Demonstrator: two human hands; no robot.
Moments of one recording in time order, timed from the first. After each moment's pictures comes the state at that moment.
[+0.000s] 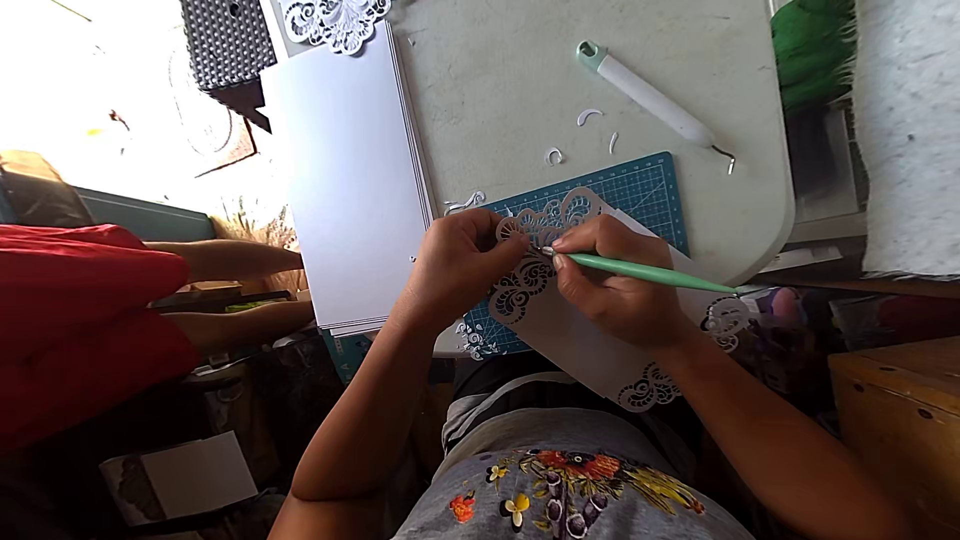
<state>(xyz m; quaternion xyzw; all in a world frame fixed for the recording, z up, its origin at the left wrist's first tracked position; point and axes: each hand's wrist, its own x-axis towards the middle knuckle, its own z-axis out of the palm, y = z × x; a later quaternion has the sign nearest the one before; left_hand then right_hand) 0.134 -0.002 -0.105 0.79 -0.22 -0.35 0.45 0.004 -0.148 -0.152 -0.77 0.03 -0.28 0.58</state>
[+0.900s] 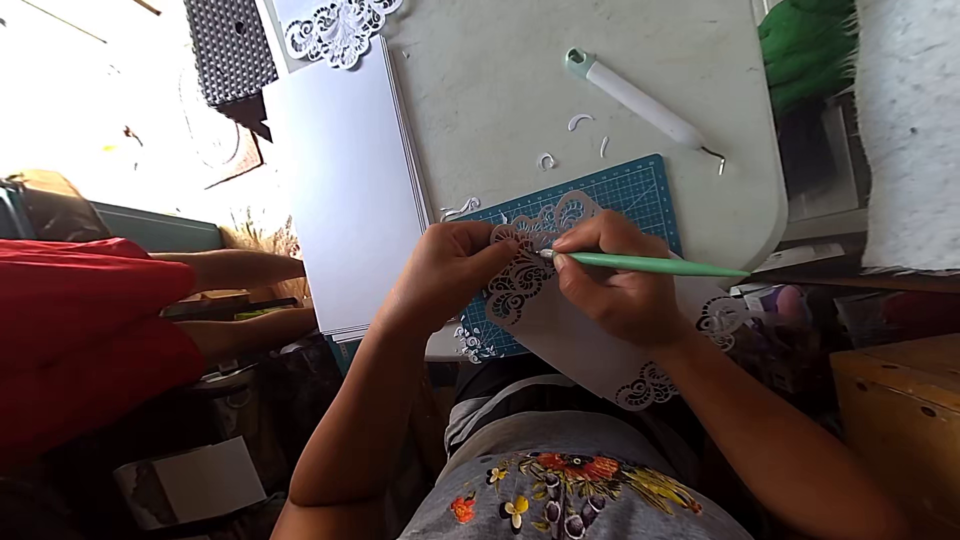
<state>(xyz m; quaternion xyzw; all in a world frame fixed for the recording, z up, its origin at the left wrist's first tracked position) 0.136 -0.001 -0.096 0.77 -0.23 -0.39 0.46 0.002 -0.150 -0.149 -0.73 0.04 -0.28 0.62</state>
